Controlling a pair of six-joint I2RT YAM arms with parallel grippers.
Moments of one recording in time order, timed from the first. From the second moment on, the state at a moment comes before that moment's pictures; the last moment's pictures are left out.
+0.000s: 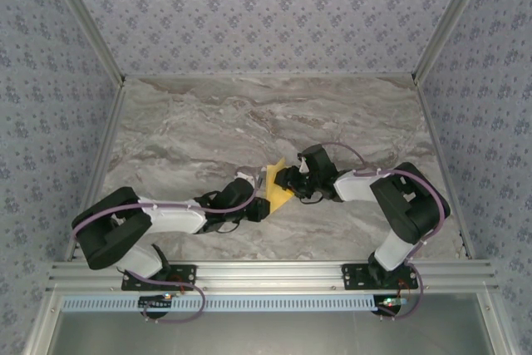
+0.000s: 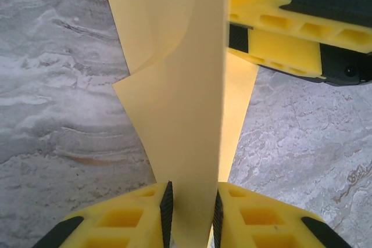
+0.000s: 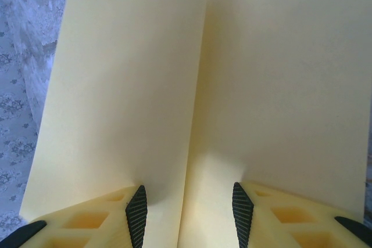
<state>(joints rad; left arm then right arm) -0.98 1.48 0.50 0.22 0.03 -0.78 0.58 1.66 0.65 0.21 -0.44 0.99</state>
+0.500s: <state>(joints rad) -1.00 1.49 0.52 0.21 0.03 -0.76 0.59 1.67 0.65 0.22 -0.45 0.99</state>
